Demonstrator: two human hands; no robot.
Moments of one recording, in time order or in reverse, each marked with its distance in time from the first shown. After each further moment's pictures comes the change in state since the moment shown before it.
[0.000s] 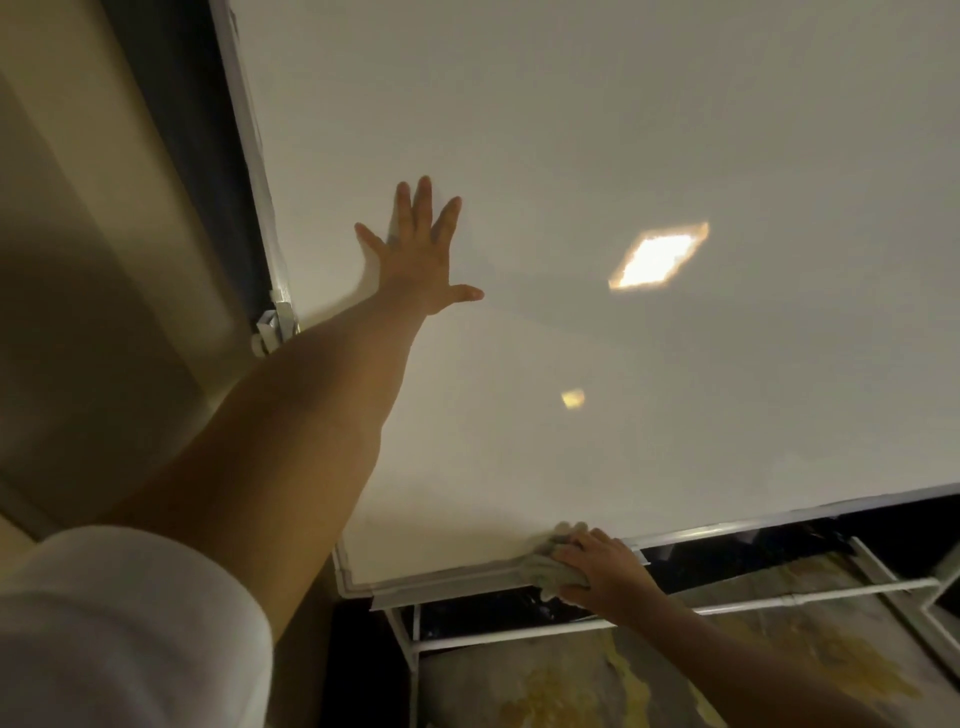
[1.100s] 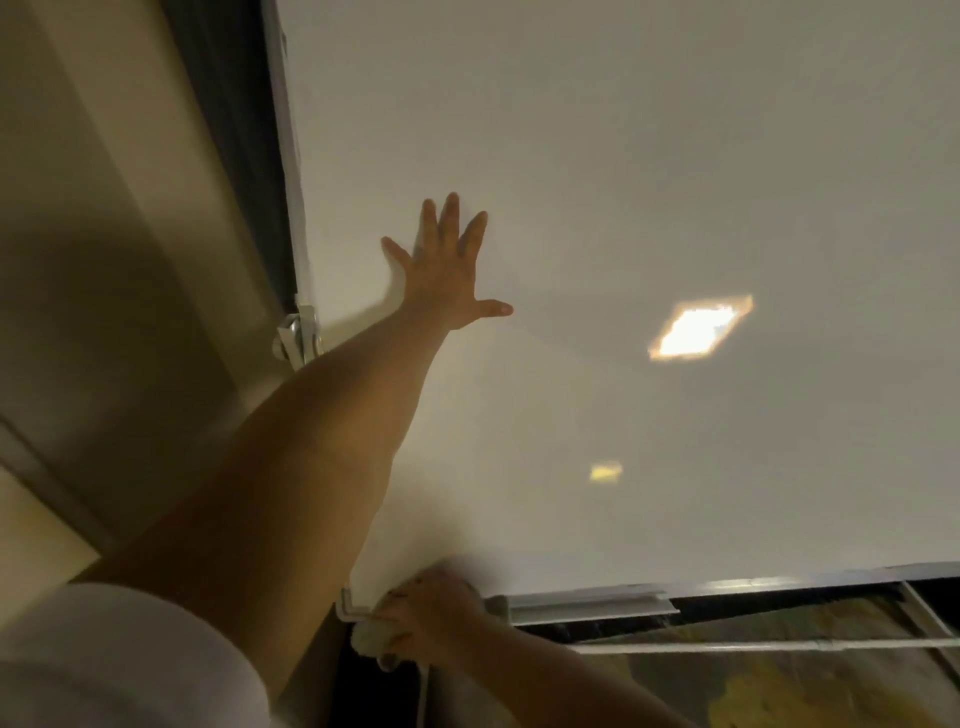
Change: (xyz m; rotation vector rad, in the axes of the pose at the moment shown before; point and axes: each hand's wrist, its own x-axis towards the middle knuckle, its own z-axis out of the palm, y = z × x) left_hand 0.004 -0.010 0.009 -0.020 -0.023 -0.030; right_hand 0.104 -0.205 0.022 -0.039 -0.170 -0.468
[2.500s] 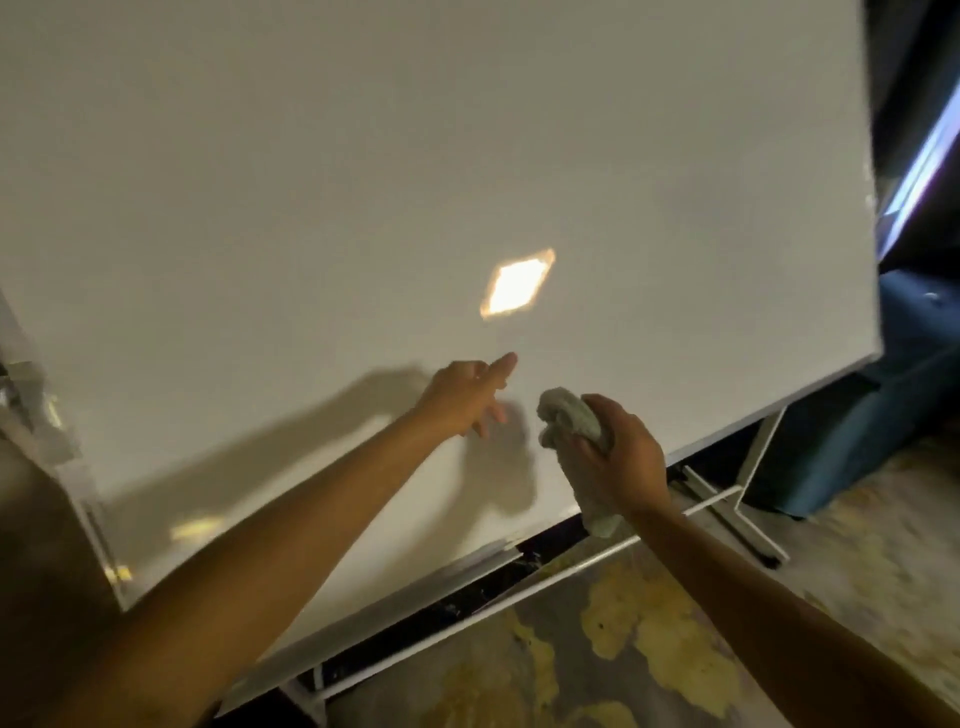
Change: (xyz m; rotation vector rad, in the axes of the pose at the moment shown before) left_hand -0.124 0.211 -0.012 -1.164 -0.645 0.158; right_hand -0.318 0.170 -0.134 0.180 1.027 0.940
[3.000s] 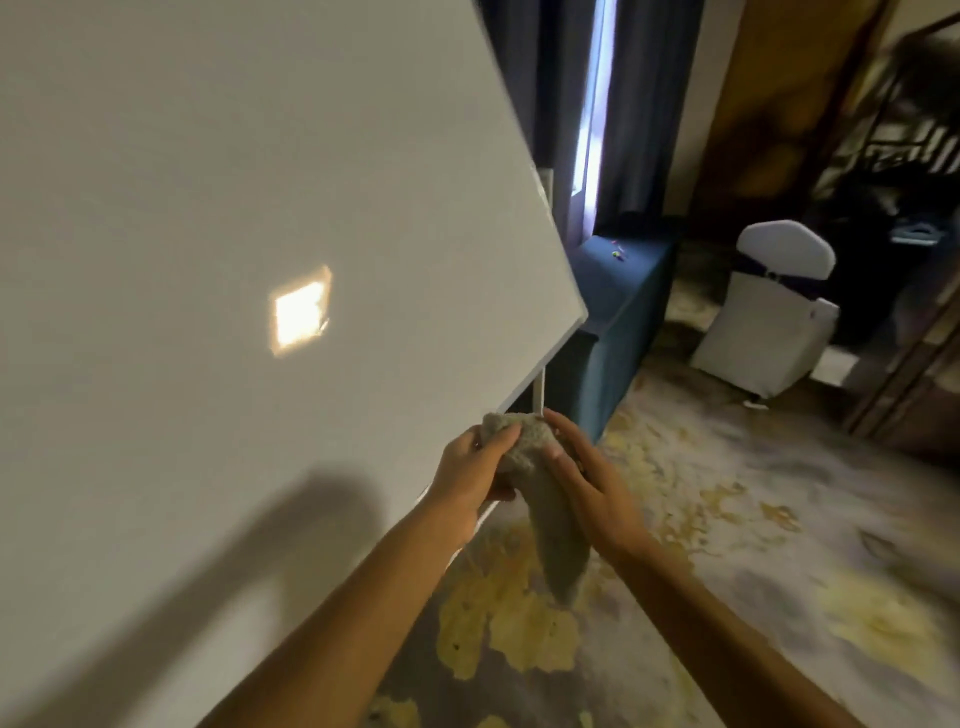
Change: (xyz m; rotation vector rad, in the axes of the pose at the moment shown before) left_hand 0.056 0.130 0.321 -0.550 -0.423 0.001; right_hand -0.057 0.134 -0.208 0.425 0.168 0.416
